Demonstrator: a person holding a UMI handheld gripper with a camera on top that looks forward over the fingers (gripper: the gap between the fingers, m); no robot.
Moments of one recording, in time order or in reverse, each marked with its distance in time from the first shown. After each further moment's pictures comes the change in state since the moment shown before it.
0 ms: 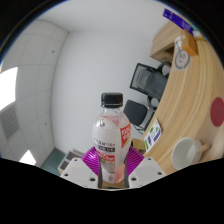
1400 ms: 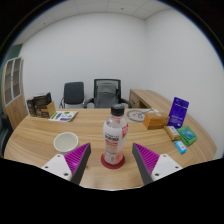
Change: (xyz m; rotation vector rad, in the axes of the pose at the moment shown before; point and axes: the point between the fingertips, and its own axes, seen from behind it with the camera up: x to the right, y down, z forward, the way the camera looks) arm 0.195 -0.097 -0.151 -0.080 0.738 -1.142
